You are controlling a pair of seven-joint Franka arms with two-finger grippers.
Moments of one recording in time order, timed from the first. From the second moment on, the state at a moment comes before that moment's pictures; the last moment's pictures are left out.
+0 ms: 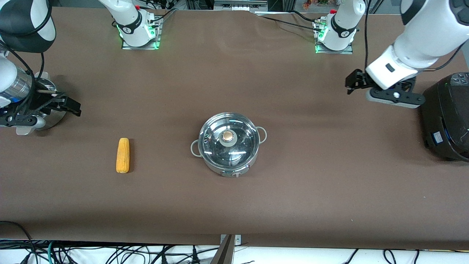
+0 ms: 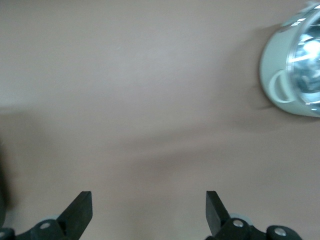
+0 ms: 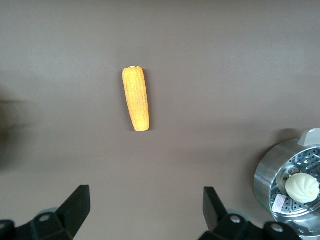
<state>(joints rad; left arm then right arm) 0.01 0.06 -0.29 -1.63 0.01 1.63 -0.07 -0.04 0.12 0.06 -1.66 -0.06 1.76 0.07</state>
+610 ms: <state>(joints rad) -0.33 0.52 -0.29 -1.24 0.01 1.83 -0.54 -0.04 0.12 0.06 -1.66 -0.06 1.76 0.07</state>
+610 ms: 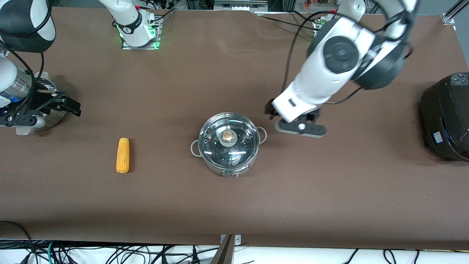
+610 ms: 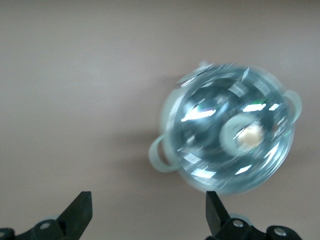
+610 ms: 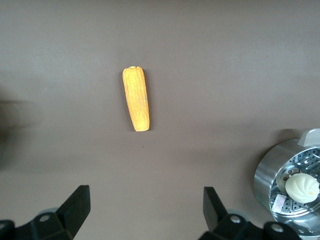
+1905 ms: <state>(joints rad) -0.71 0.82 -0.01 -1.12 0.02 2.16 -0.88 -0.02 0.60 0.06 -1.73 -0.06 2.37 0.07</state>
